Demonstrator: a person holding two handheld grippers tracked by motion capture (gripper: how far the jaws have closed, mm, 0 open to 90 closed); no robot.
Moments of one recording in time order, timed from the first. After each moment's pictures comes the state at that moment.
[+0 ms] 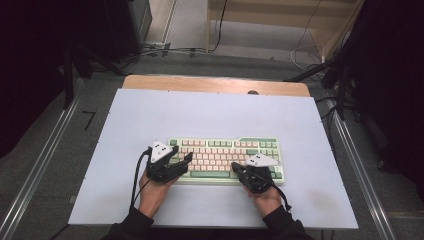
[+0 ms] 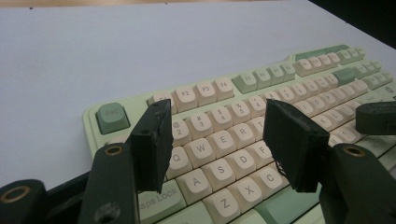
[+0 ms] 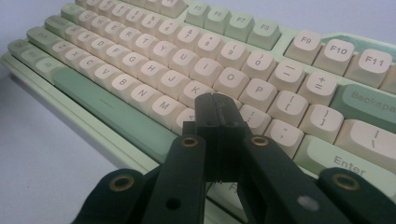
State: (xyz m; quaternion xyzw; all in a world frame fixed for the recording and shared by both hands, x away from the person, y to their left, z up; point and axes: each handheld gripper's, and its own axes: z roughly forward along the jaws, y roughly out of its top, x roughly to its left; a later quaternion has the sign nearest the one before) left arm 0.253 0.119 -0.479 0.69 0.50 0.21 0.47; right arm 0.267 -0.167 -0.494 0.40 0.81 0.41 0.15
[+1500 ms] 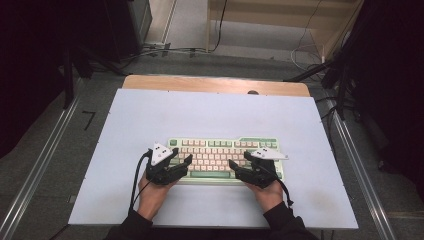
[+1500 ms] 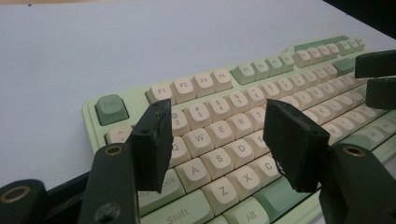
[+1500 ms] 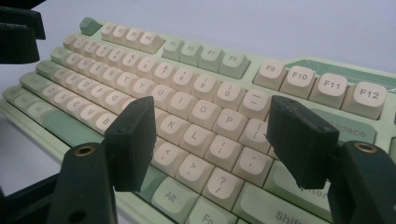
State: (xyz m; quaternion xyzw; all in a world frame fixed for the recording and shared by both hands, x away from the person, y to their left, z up) left arm 0.247 0.120 -0.481 0.70 0.50 0.21 0.46; right arm 0.281 -0.174 -0.484 0.44 0.77 0.44 0.14
